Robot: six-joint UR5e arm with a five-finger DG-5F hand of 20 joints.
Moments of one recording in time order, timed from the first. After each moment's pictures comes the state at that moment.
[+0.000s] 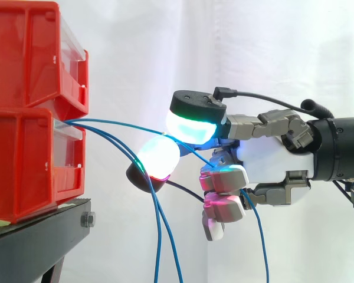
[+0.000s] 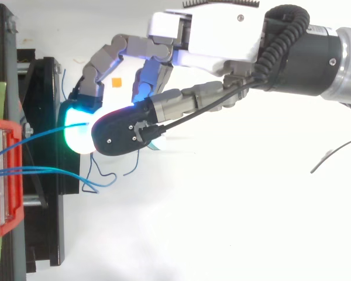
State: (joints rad) arm 0.04 -2.30 -1.13 -2.87 -1.45 -0.24
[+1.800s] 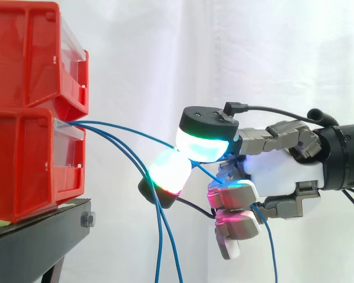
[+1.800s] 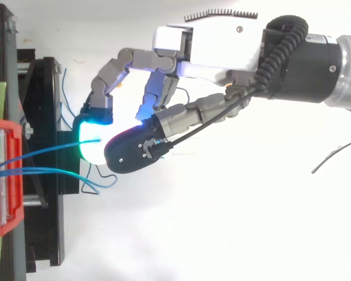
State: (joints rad) arm 0.05 -2.30 -1.13 -2.93 -1.46 -0.19
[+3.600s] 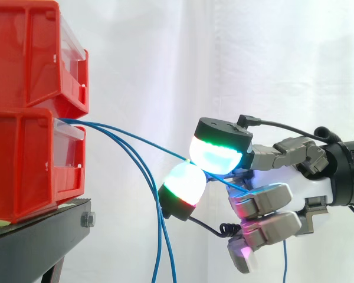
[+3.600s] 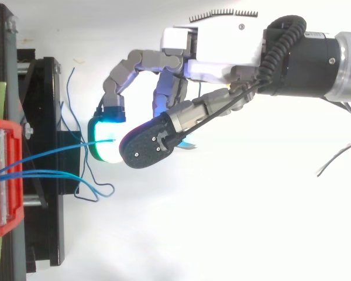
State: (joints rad) arm 0.03 -2.30 -1.17 -2.93 -1.50 -0.10
